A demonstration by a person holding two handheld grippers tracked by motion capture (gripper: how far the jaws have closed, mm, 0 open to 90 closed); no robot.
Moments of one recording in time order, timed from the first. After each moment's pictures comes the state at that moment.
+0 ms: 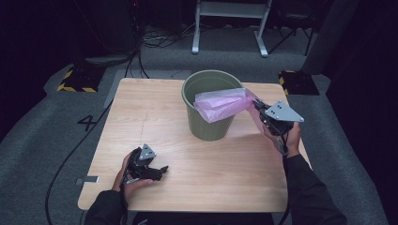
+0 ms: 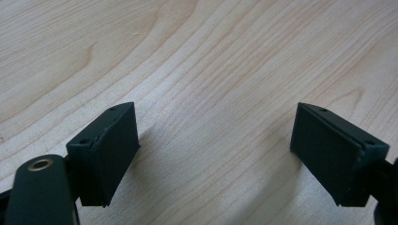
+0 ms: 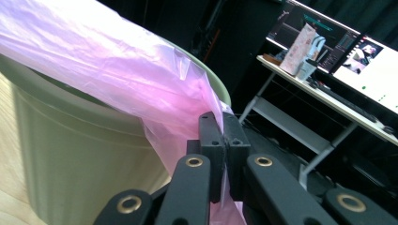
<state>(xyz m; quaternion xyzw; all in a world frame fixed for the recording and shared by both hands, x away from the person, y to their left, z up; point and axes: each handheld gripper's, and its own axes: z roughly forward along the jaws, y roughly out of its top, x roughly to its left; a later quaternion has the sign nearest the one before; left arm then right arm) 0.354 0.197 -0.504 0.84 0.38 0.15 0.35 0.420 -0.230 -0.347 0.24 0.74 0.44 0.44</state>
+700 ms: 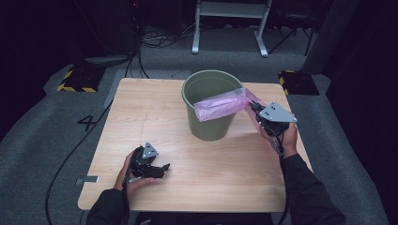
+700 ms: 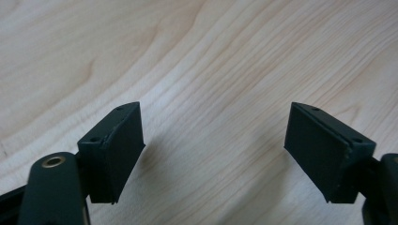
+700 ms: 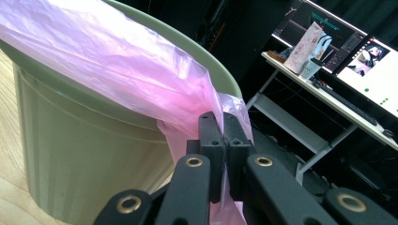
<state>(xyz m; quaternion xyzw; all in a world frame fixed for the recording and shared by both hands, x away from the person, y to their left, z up) 0.354 0.186 -0.492 0.84 0.37 0.17 0.36 0.421 -0.222 -0.352 0.23 0.75 0.42 0.45</state>
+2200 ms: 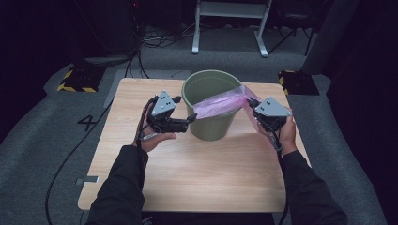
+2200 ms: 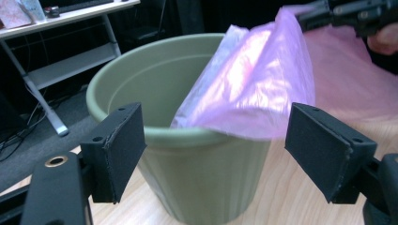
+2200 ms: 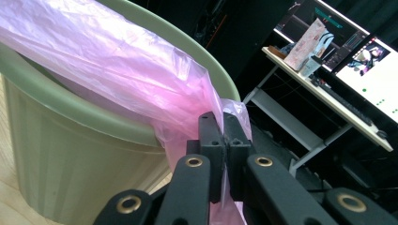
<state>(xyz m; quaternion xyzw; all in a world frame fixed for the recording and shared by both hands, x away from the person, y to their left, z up) 0.414 0.127 -0.337 0.77 0.26 0.25 0.53 0.429 -0.211 -0.341 0.22 0.77 0.40 0.45</state>
